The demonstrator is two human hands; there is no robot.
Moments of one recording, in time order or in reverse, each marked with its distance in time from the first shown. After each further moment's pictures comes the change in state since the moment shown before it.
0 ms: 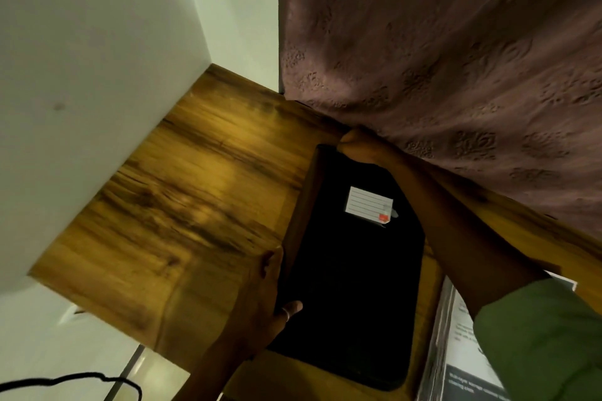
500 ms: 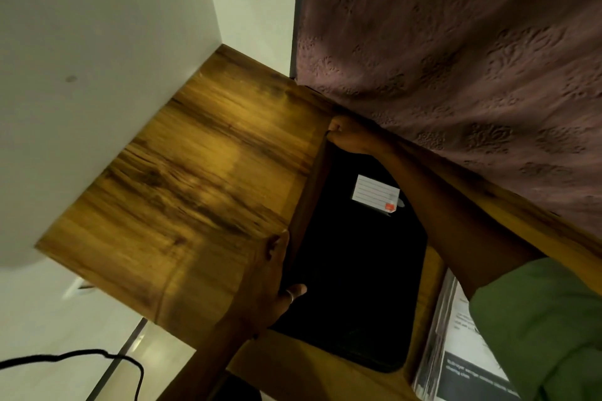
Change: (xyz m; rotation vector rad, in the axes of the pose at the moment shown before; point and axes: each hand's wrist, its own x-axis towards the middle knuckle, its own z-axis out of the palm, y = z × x) left_hand 0.005 -0.009 0.005 0.017 0.008 0.005; right_hand -0.009 -0.027 0.010 -0.181 0.055 -0.321
